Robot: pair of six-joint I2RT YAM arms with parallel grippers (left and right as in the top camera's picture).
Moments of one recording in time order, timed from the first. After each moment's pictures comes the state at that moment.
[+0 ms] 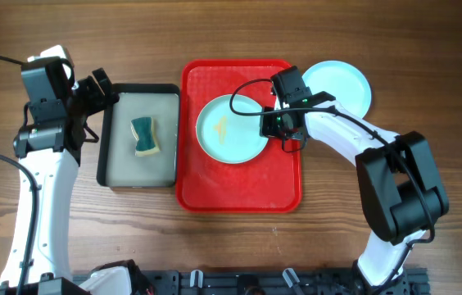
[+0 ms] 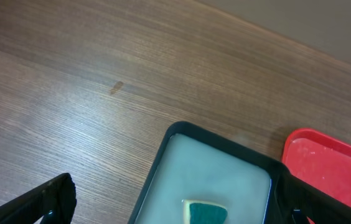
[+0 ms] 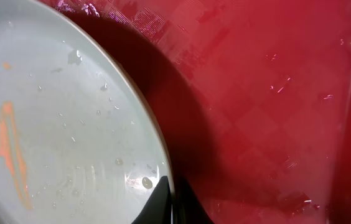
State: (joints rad) left arm 0.17 1.35 1.09 -0.47 -0.04 -0.23; right arm 0.40 1.94 1.18 -0.48 -0.19 0.51
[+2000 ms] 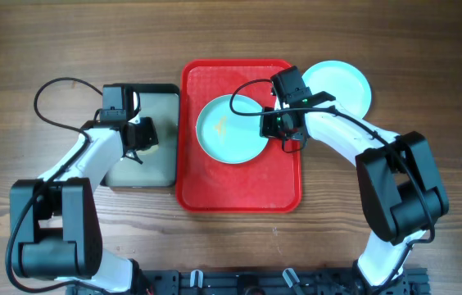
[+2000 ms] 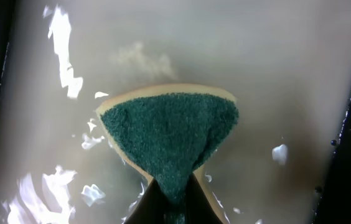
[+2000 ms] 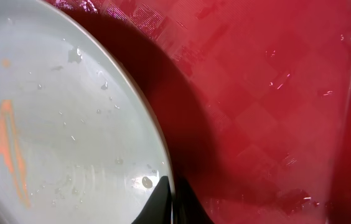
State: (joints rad) left arm 0.00 1.70 0.89 -0.39 0.00 -0.24; right arm 0.40 1.94 1.18 -0.49 -0.19 0.51
